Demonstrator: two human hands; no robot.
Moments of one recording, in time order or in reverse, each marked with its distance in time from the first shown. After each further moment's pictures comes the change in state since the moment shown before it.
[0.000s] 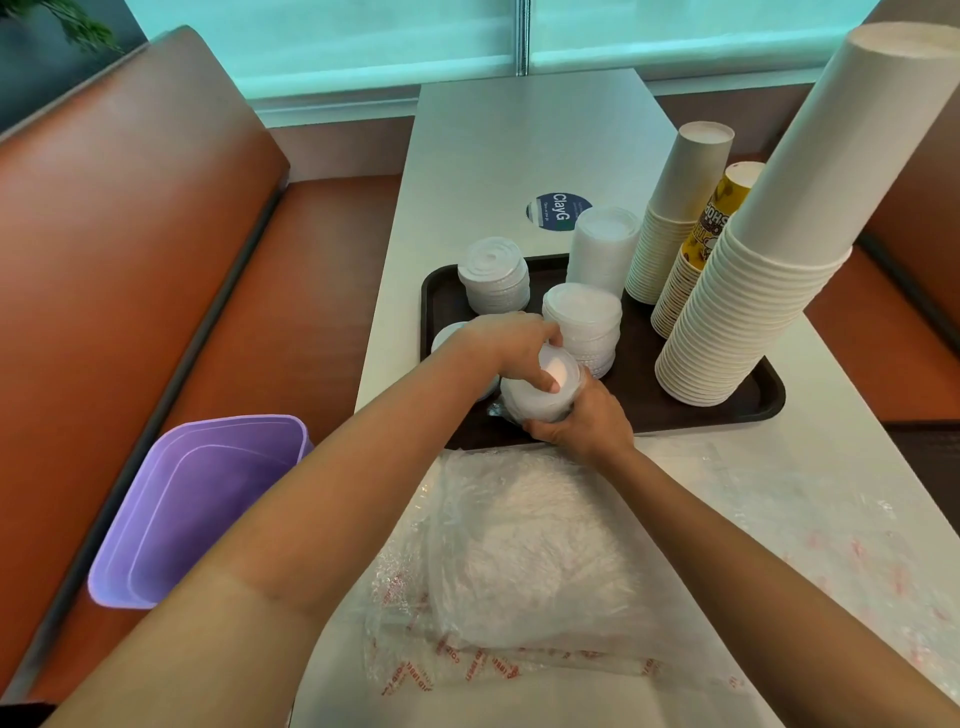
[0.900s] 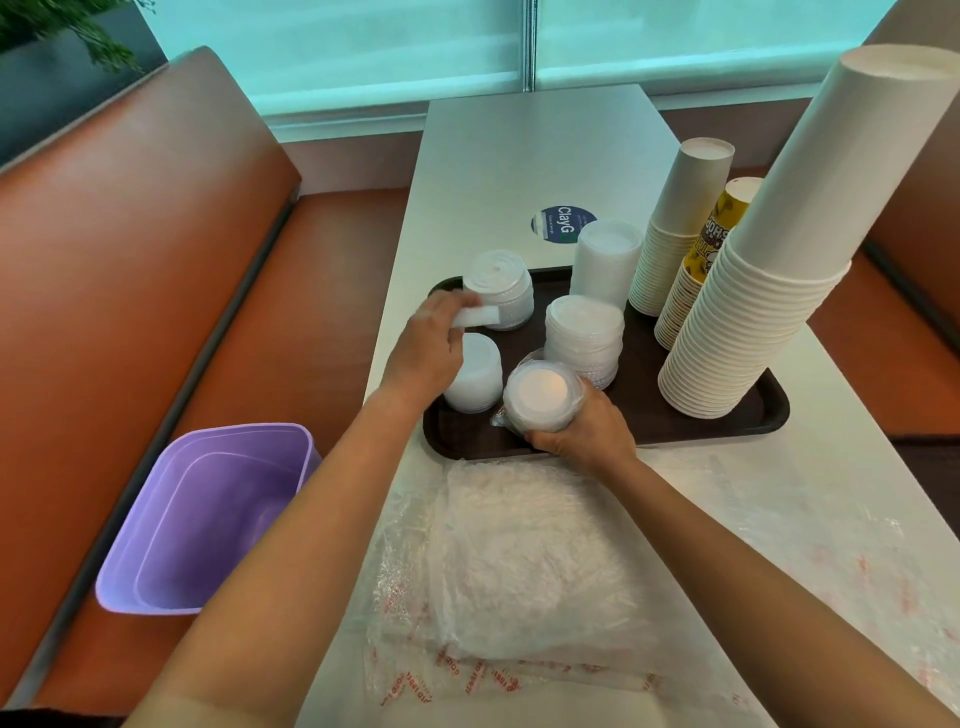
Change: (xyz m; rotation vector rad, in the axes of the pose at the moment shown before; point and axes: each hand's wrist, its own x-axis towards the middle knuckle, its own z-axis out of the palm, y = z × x) left_hand -0.053 -0.046 0.025 -0.479 0.849 -0.140; right_hand 0.003 0.000 0.000 0.007 -0.022 0.043
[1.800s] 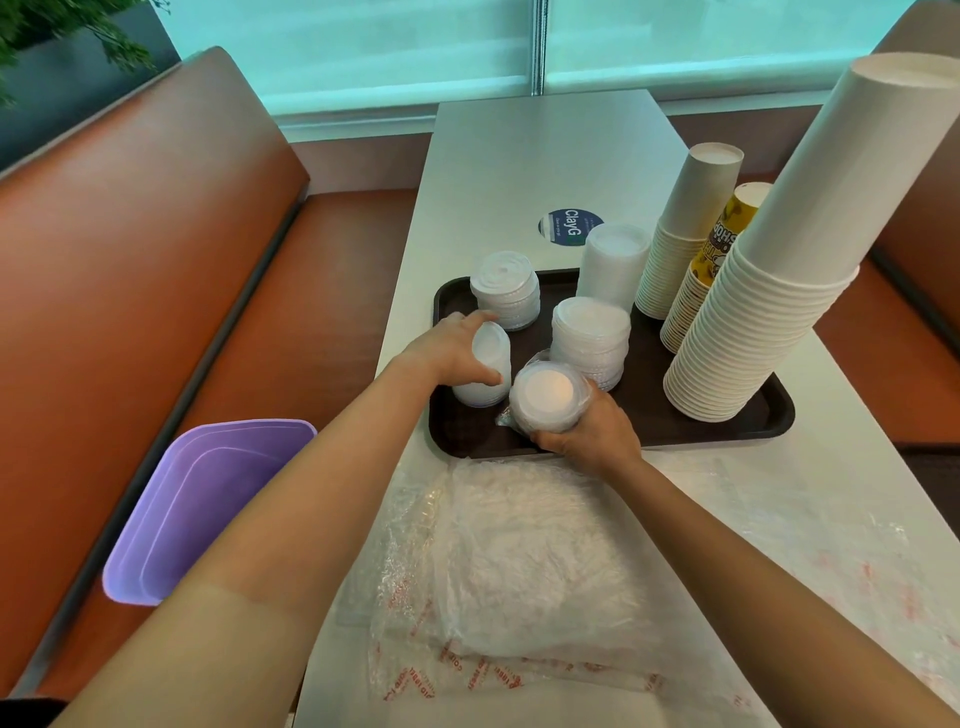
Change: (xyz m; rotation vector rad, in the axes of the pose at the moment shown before) left_hand 0.029 -0.020 0.015 0.290 -0.573 -0.218; right_hand 0.000 -0.001 -0.002 0.020 0.000 -0.034
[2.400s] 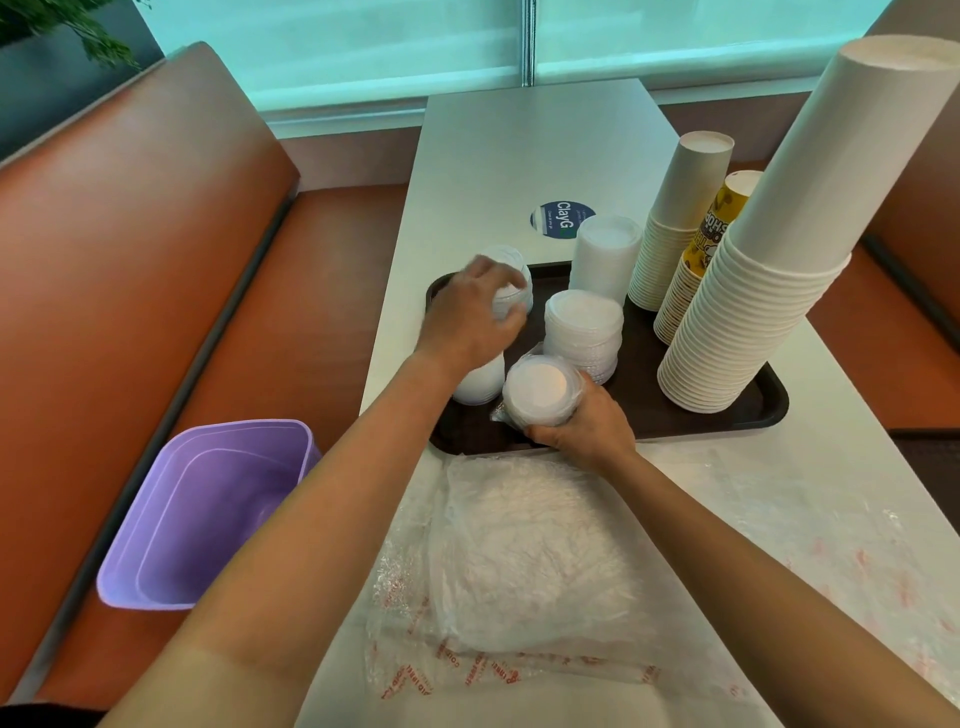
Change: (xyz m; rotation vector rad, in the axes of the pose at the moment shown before) left_hand -0.024 0.048 -0.016 -0.173 0.523 0.273; right_hand -0.002 -0.002 -0.001 0.027 0.003 -0.003
